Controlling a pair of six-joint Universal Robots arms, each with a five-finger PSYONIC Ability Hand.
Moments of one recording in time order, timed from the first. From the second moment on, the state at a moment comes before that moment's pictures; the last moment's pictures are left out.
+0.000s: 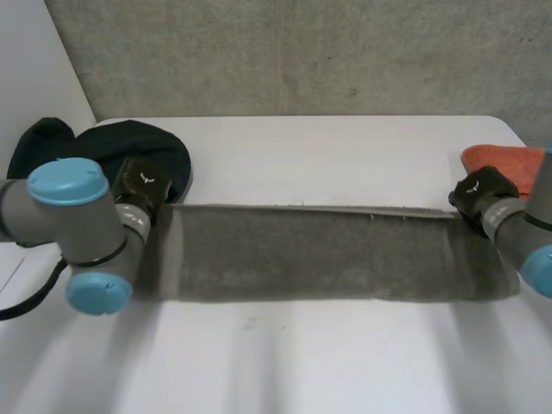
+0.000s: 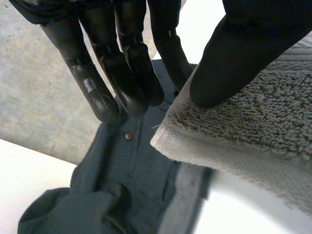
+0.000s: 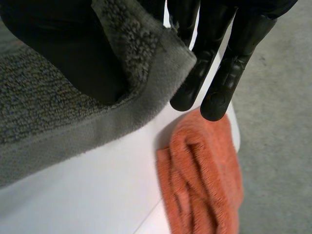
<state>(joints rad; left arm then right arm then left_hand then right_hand) 4.37 -2.24 -1.37 3.47 -1.70 3.90 1.72 -0.92 1.29 0.01 1.54 2.09 1.14 1.20 1.19 1.20 0.98 0.99 1.18 1.18 1.19 1.00</state>
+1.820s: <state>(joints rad) 4.28 -1.90 -1.83 3.68 -1.64 3.65 1.83 -1.34 1.66 -0.36 1.22 2.19 0.19 0.20 0.21 0.20 0.05 0.98 1.18 1.18 1.19 0.99</state>
